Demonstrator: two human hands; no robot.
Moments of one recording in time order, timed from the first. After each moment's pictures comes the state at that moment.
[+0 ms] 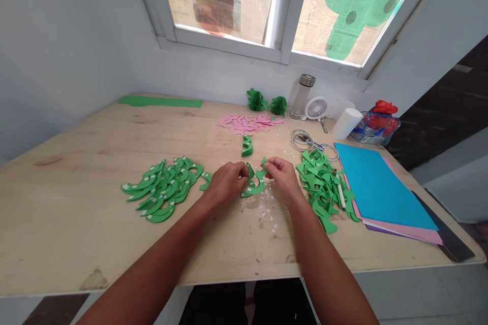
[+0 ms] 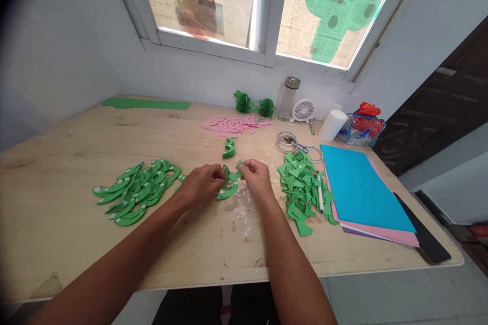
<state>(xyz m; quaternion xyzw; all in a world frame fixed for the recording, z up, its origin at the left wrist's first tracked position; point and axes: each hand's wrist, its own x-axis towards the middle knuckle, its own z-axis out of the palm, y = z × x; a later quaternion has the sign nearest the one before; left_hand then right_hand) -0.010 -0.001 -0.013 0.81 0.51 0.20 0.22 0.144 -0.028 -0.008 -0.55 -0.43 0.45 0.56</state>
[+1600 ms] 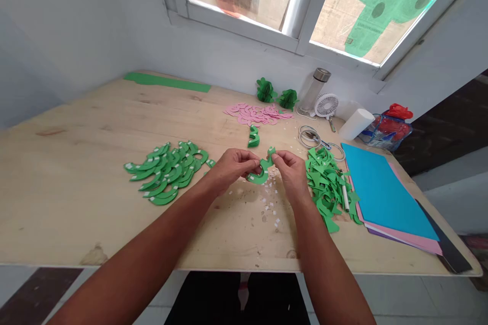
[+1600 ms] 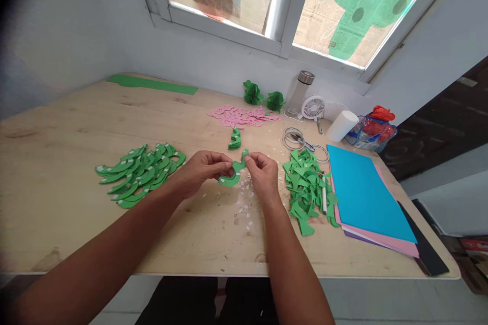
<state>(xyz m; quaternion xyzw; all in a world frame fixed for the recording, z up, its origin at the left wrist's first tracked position) -0.013 -0.006 0.003 0.56 0.41 0.34 0.63 0.143 -0.031 -0.012 -0.53 -0.47 0.39 0.59</state>
